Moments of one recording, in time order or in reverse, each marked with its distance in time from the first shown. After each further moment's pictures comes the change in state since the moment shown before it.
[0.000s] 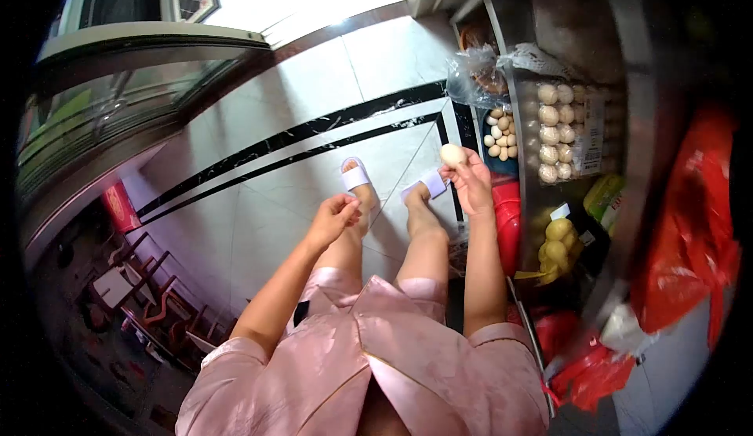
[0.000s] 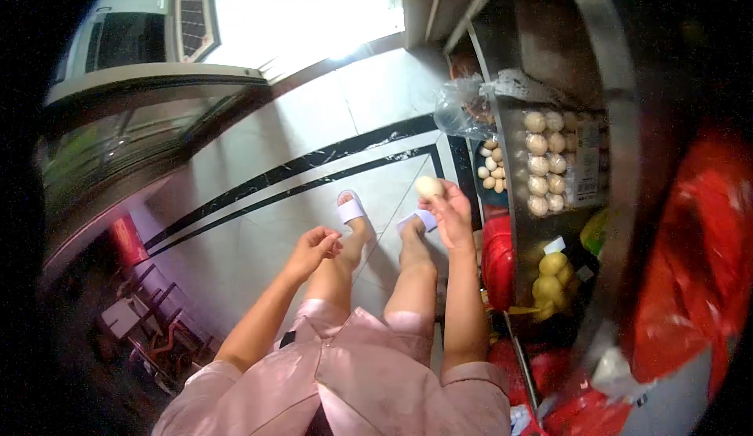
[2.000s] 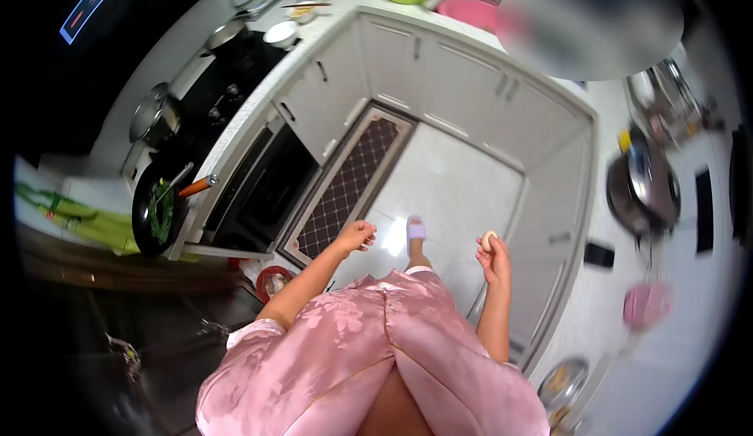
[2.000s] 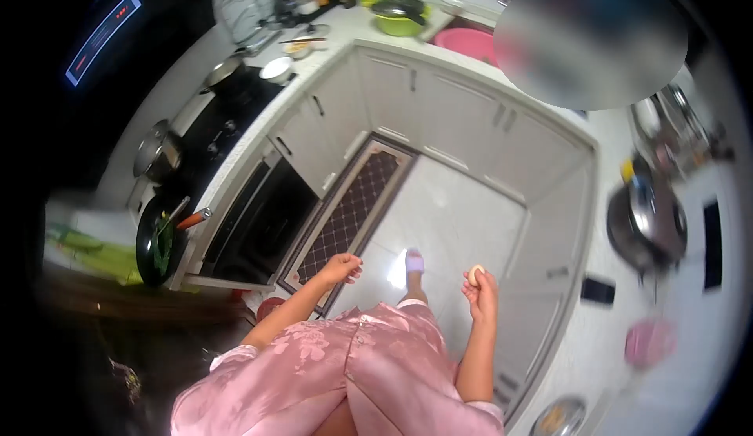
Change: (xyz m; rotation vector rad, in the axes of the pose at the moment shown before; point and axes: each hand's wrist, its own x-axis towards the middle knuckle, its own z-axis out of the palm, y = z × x) left_hand 0.302 0.907 -0.678 -0.418 0.415 0.326; right_hand 0.875 -0.349 0.929 -0.421 -0.235 0.183
